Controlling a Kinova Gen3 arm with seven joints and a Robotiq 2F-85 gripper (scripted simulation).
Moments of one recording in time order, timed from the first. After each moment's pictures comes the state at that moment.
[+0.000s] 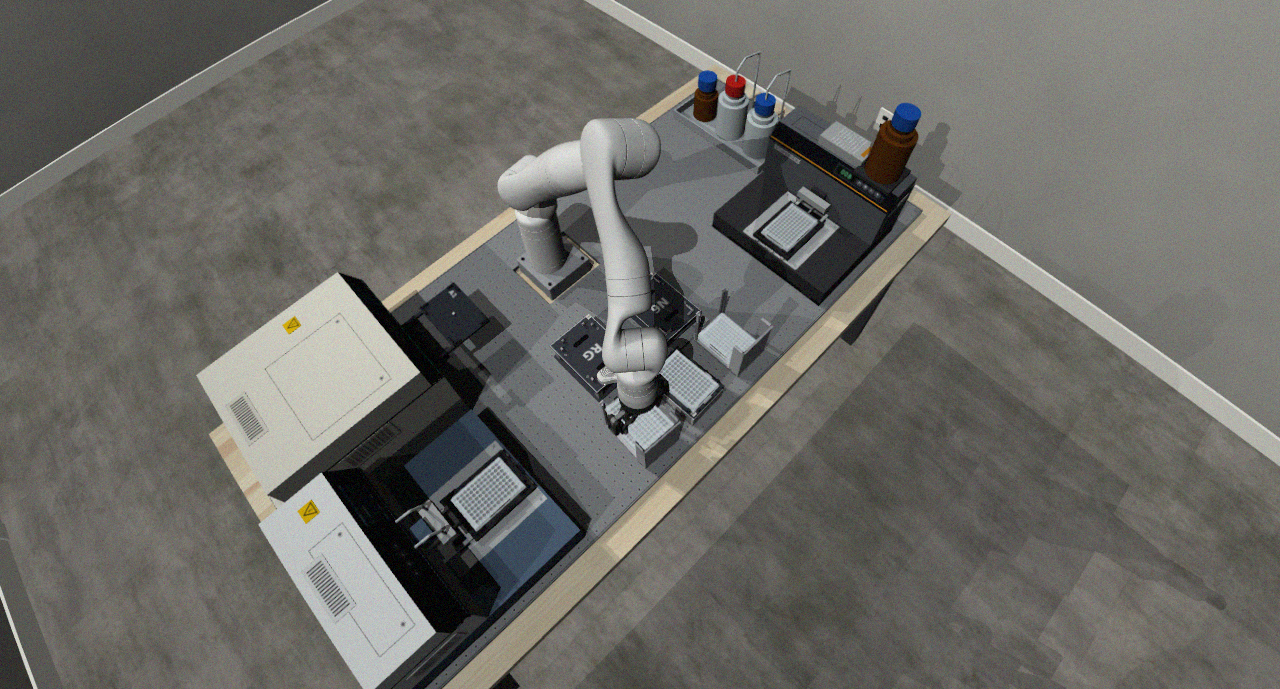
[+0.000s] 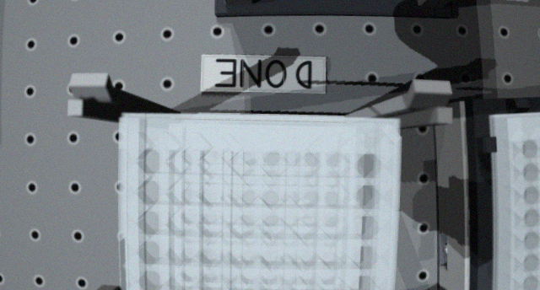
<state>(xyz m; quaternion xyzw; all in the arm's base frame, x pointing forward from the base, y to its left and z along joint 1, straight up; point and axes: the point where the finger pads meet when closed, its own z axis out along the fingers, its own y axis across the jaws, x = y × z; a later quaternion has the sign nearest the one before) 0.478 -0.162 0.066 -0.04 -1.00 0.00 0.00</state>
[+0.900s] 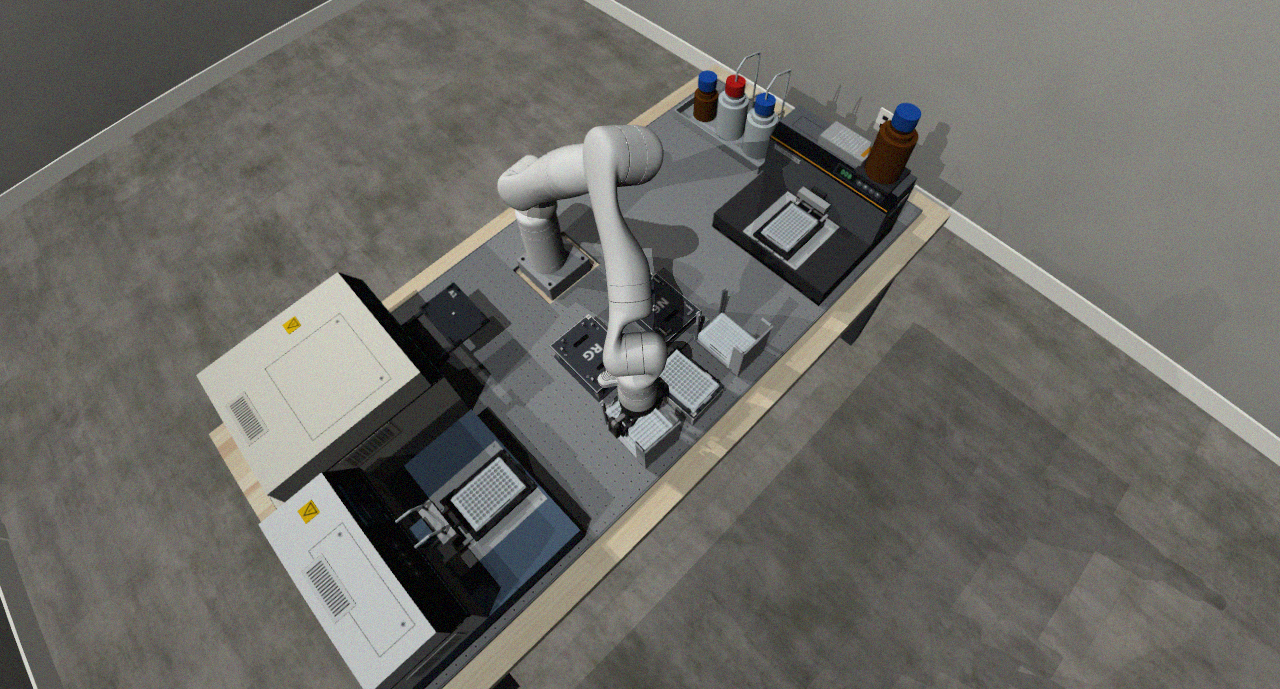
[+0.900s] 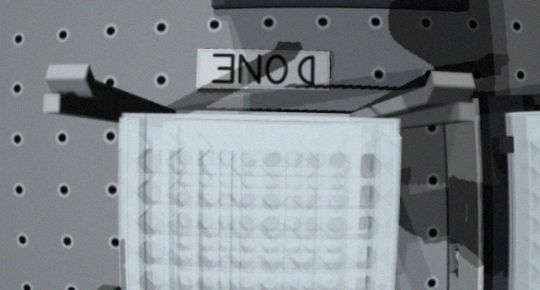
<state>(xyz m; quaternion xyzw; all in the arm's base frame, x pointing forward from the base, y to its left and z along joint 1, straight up) 0.478 -0.162 0.051 -0.04 -1.00 0.00 0.00</state>
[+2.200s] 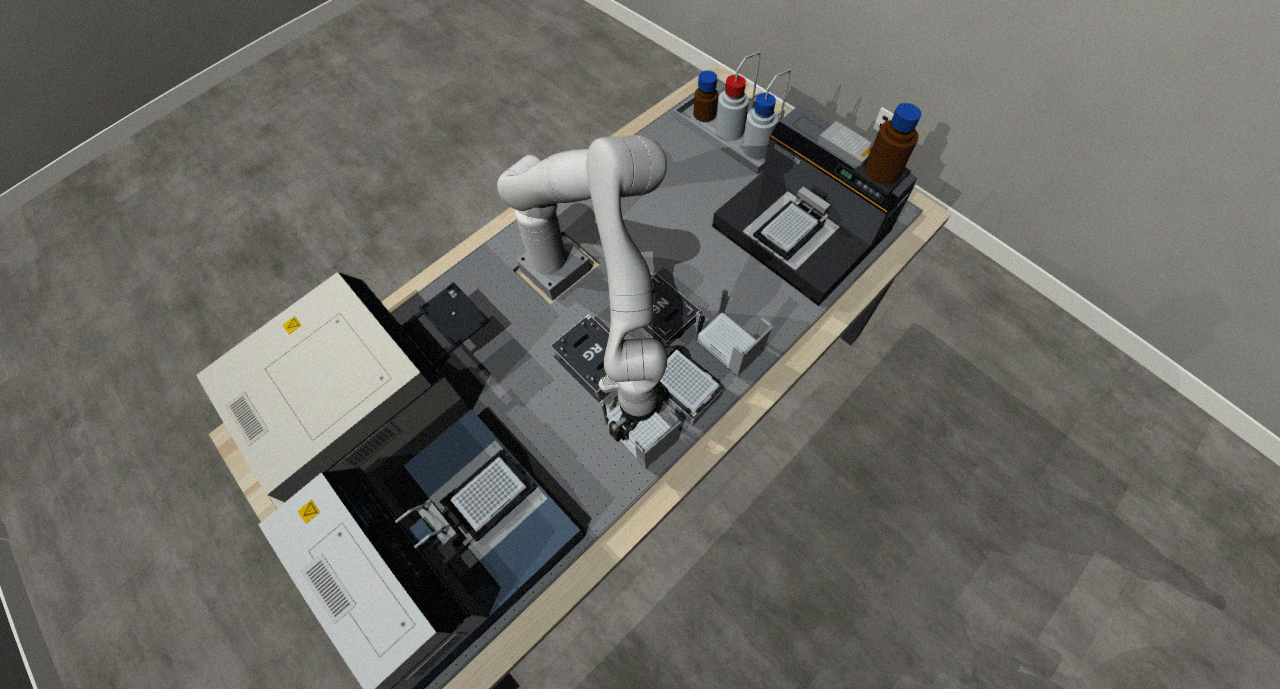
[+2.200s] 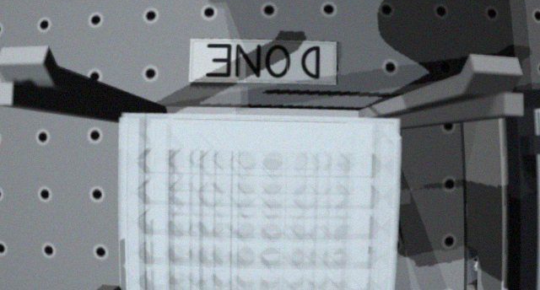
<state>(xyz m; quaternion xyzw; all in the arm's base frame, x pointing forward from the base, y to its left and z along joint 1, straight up) 0.478 -0.162 0.027 -0.04 -1.00 0.00 0.00</state>
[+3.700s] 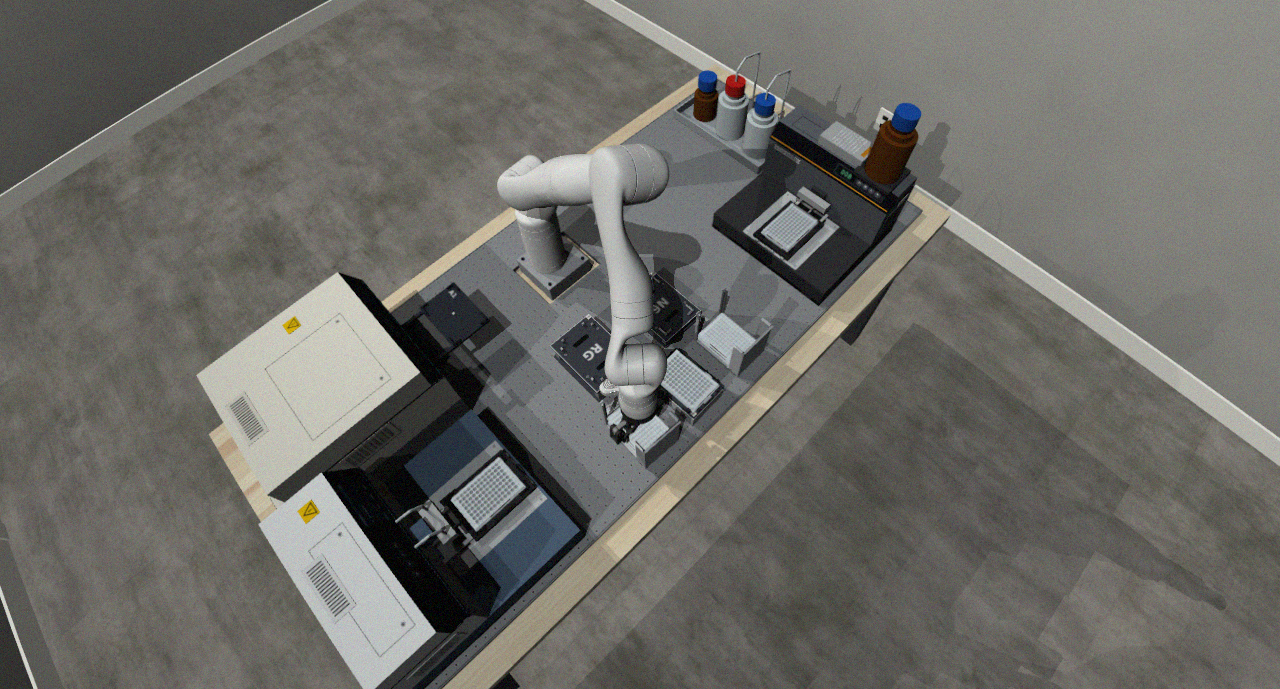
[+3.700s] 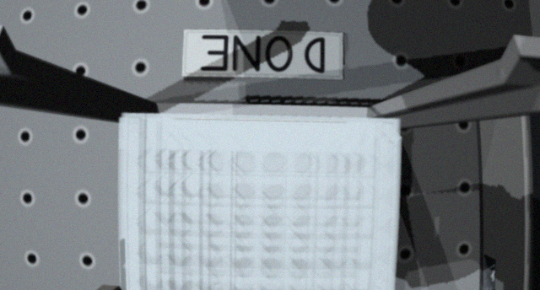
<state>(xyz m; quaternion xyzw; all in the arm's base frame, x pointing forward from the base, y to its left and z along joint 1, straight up) 0.478 -0.162 0.009 -0.04 -1.00 0.00 0.00</state>
